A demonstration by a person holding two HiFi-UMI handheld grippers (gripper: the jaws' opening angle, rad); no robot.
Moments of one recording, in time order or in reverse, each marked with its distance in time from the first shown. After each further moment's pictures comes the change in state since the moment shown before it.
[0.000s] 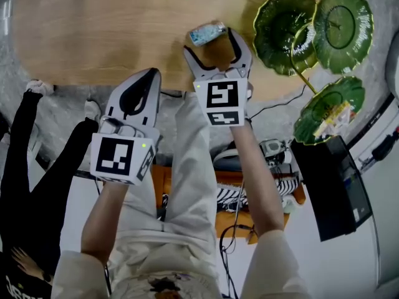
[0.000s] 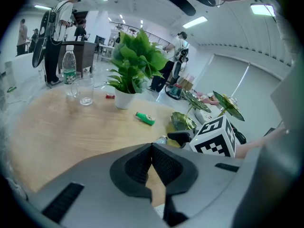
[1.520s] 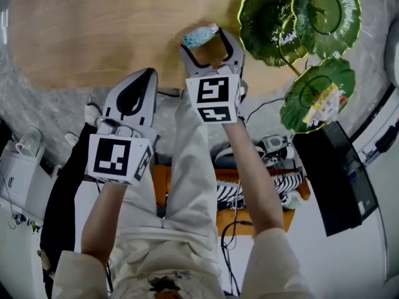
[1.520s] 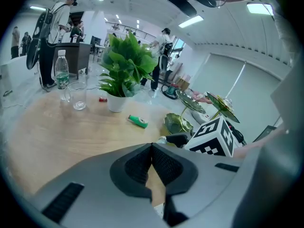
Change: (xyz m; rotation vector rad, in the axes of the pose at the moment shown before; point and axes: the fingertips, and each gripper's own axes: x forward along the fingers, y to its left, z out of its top) left arm -0.003 -0.026 0.012 0.031 0.010 -0.020; right arm -0.019 -0.012 -0.008 0.024 0.044 -0.041
